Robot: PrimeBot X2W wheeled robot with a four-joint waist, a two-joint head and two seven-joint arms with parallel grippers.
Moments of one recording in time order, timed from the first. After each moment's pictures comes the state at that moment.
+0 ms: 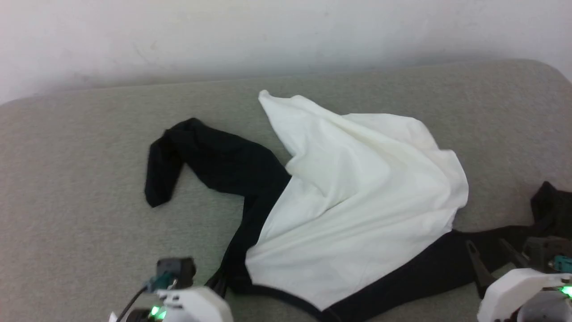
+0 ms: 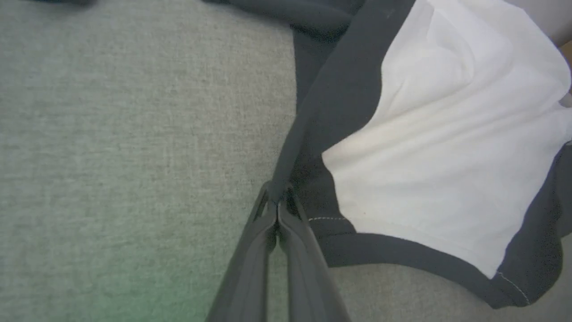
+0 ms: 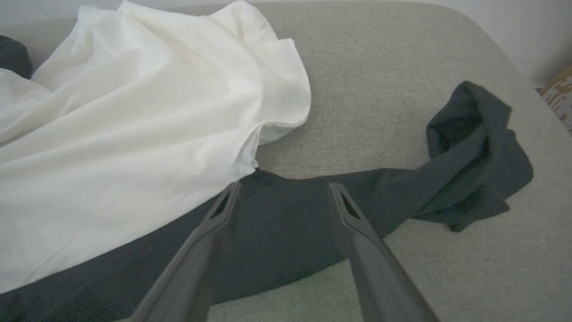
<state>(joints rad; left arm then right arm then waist) 0.01 0.17 -0.28 0.14 -0.44 0.07 0.20 0.10 -0.12 -0.12 -0.02 0.16 0.13 0.27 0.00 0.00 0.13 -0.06</state>
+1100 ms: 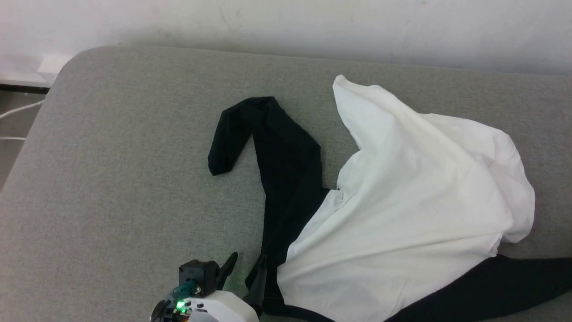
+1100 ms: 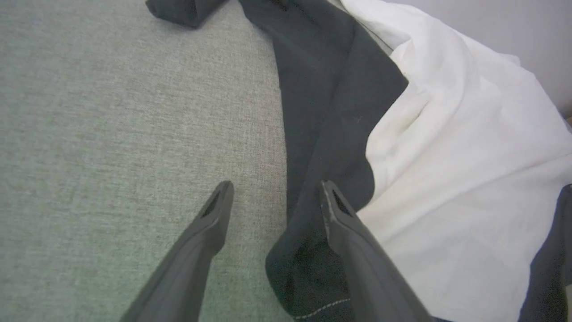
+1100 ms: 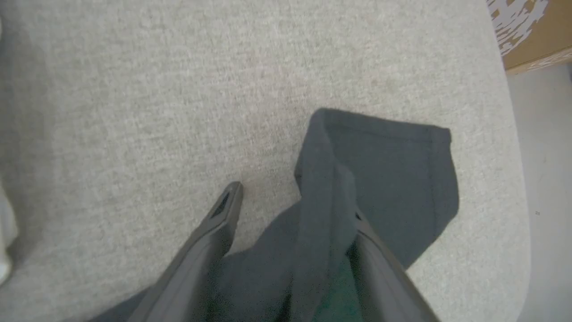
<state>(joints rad) 0.03 0.12 -0.36 0.12 -0.40 0.07 0.03 -0.31 -0.23 -0.56 0.44 -0.14 0.13 0.70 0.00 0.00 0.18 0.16</state>
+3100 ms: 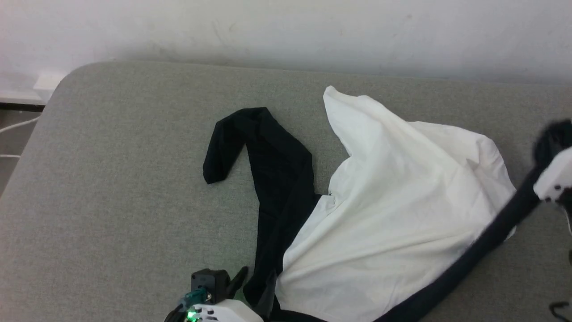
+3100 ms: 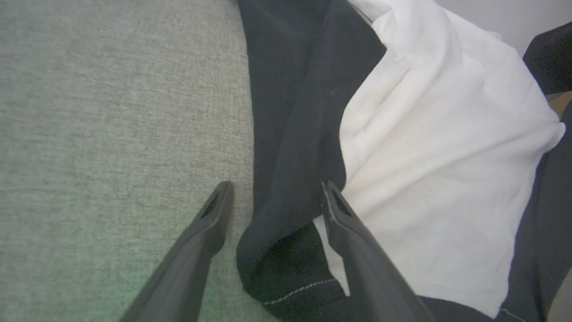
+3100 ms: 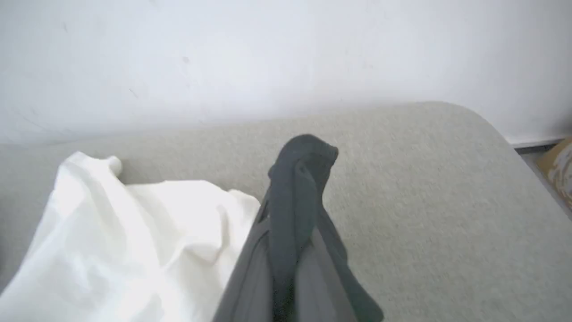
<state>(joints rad) 0.00 0.11 -0.41 0.25 -0.45 0.06 0.00 -0.48 -0.22 -0.35 0.46 0.16 0.13 0.34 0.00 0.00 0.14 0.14</state>
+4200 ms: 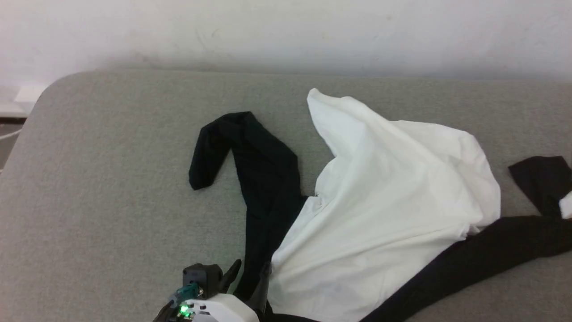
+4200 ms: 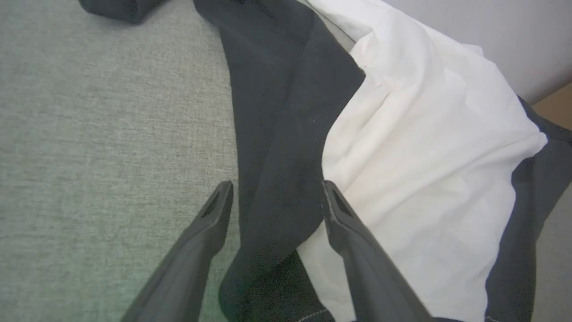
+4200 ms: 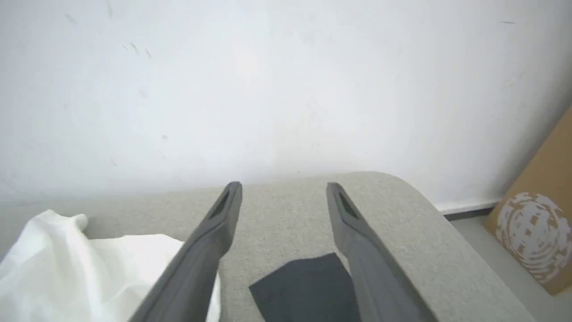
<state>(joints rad) 0.00 0.14 -0.41 0.21 -0.48 0.07 -0.01 -0.37 -0.30 -0.32 0.44 0.23 0.13 -0.04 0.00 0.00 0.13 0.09</state>
